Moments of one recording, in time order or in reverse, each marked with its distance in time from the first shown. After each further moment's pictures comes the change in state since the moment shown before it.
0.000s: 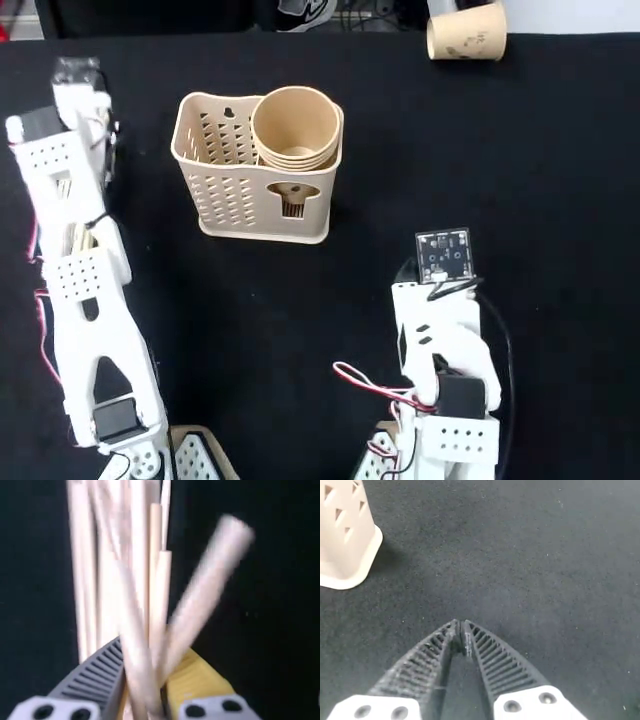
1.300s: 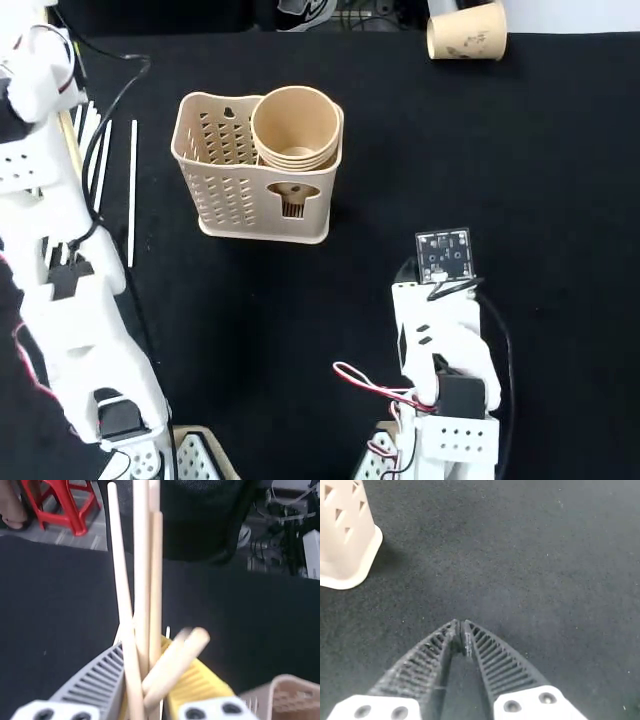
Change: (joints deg) left arm 5.3 -41.9 5.5 0.6 15.0; right arm 0.0 0.0 0.0 0.0 0.0
